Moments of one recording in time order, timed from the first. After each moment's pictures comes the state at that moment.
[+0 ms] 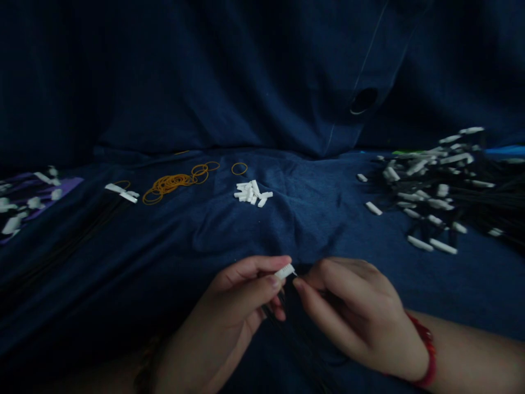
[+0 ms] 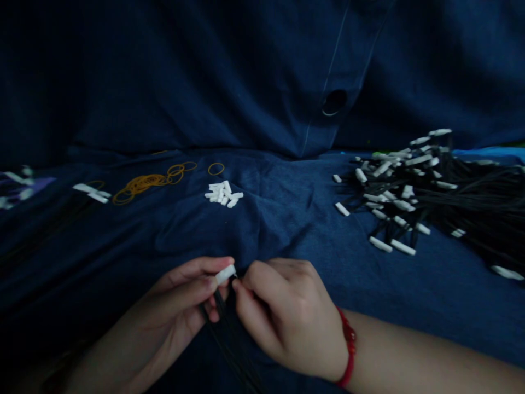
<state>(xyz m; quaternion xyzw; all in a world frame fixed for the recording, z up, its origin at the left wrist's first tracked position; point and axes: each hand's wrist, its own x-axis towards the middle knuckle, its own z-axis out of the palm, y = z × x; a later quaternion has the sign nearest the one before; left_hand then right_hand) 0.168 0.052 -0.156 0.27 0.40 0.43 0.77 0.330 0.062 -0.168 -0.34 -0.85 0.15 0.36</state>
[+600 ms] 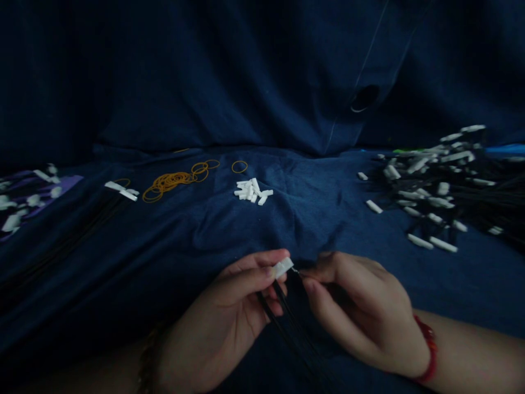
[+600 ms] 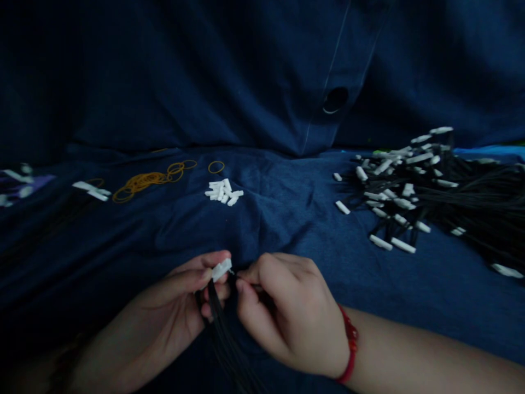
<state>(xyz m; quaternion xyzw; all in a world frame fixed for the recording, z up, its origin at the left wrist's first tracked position) 0.164 0.056 -0.158 0.17 0.37 0.41 0.82 0.332 0.059 -0.163 -0.35 -0.84 0.16 0.39</state>
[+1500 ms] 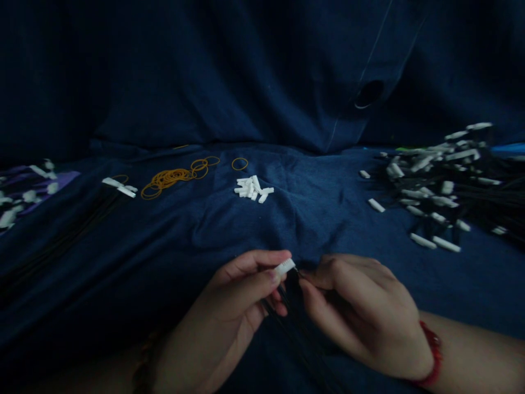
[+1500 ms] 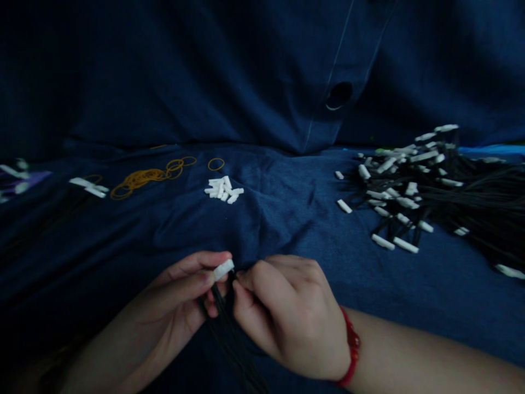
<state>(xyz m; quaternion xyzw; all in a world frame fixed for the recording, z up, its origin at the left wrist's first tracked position) 0.166 0.053 -0.159 0.25 0.37 0.43 0.78 0.332 0.060 -0.170 -0.34 -0.86 0.10 0.37</state>
